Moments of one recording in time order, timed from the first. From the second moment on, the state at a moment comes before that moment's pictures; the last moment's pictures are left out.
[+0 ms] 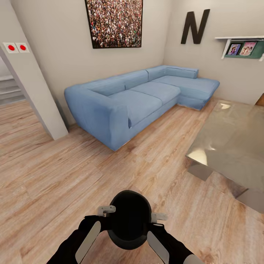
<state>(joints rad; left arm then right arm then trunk) -0.39 -0.01 -0.38 -1.03 0.58 0.69 0.41 -0.52 0.11 0.65 -0.61 -0.75 0.30 -0.55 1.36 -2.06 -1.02</state>
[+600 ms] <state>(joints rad) -0.39 -0.01 -0.38 -1.03 0.58 0.69 0.41 -0.52 0.11 0.65 -0.61 -0.75 0.30 -0.55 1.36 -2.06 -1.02</state>
